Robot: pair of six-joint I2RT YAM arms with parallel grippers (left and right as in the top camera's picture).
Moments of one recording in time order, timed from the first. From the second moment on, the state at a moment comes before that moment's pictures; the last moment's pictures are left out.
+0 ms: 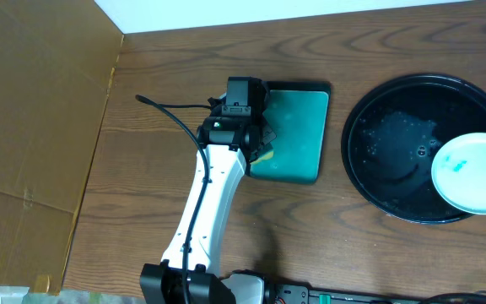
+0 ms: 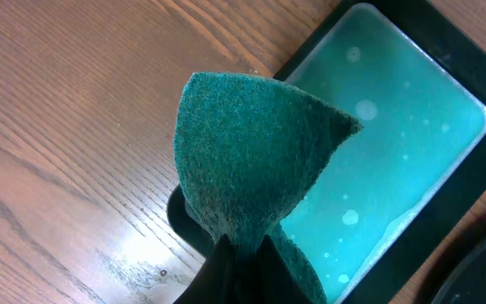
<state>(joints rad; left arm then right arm) -0.07 1.43 1.20 -0.95 -0.24 -0.64 -0.30 1.53 1.56 -1.20 -0.16 0.42</state>
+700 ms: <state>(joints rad) -0.07 1.43 1.19 -0.95 -0.24 -0.64 -0.03 1.54 1.08 -1.10 -0.08 0.61</state>
